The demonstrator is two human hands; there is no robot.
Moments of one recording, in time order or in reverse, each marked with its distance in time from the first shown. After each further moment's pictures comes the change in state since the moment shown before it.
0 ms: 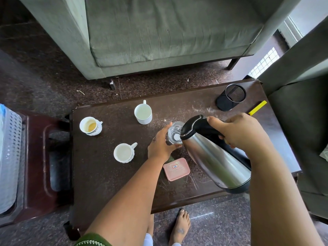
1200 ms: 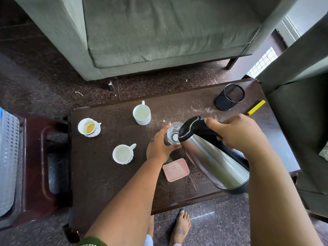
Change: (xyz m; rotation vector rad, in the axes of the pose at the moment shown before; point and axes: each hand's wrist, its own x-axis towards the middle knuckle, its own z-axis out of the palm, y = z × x) left_hand 0.005 -0.008 0.002 0.015 0.032 0.039; right_hand 0.000 -0.001 0.003 0.033 -0.016 0.021
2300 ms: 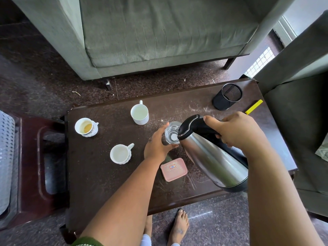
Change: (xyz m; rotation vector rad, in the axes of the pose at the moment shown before) left_hand 0.004 -0.007 0.003 -0.046 0.011 0.018; right_hand 0.004 0.002 -0.003 -0.037 0.008 -0.001
